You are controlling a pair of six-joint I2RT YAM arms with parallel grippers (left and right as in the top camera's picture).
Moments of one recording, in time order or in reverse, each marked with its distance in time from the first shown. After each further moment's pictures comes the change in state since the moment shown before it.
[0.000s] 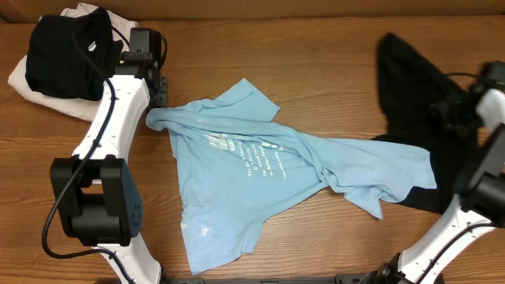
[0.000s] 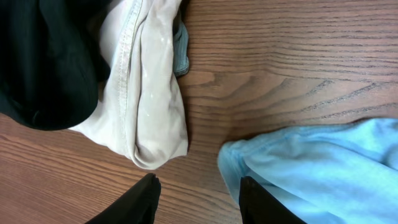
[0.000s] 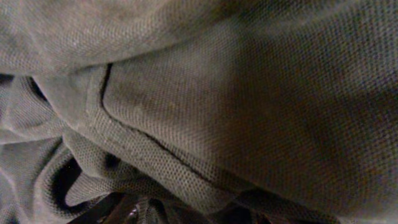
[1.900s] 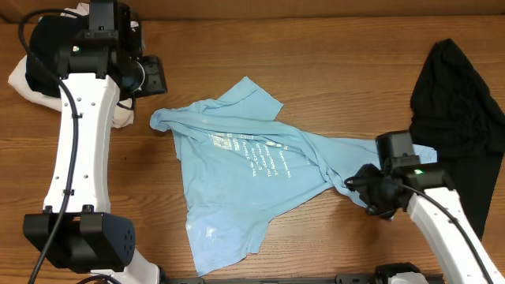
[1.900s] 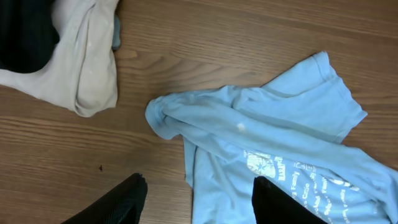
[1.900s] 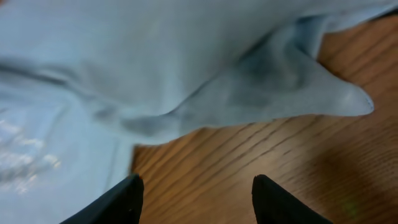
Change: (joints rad) left arm 0.032 -0.159 0.275 -0.393 0.416 -0.178; right arm 0.651 -0.988 -0.879 -0.229 0.046 0.463
